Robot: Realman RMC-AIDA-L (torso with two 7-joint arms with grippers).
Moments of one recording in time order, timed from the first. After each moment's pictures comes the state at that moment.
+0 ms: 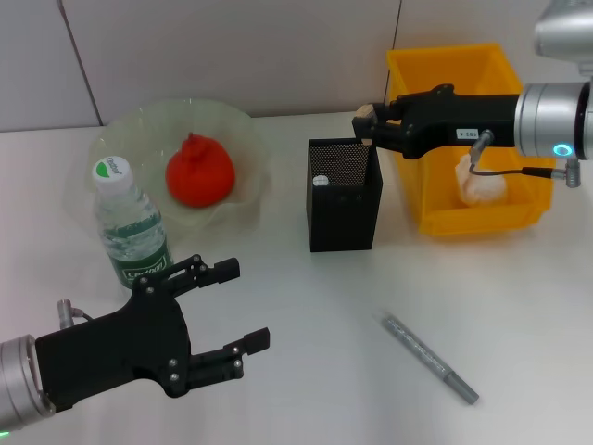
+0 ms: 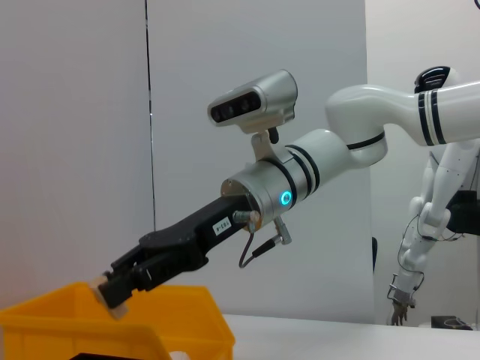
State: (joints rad) left arm -0.33 -2.07 1.22 0.57 1.37 1.60 -0.88; right arm 0.61 2.04 2.18 0.90 1.25 -1.17 1.69
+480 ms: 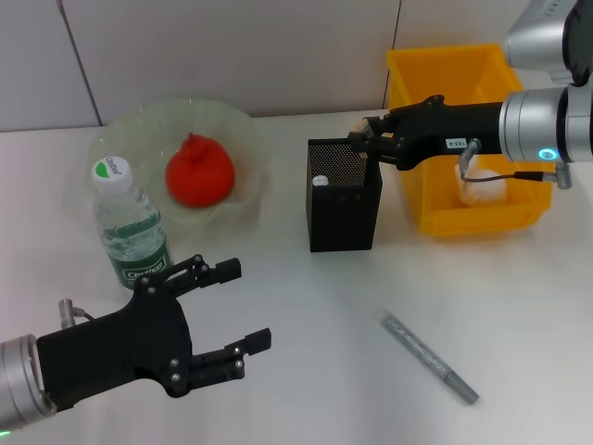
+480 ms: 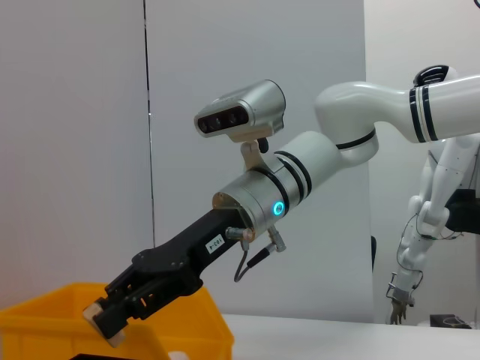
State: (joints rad) left arm -0.33 -2.07 1.23 0.57 1.37 1.60 -0.88; right arm 0.65 2.05 2.18 0.86 1.16 -1.14 1.70
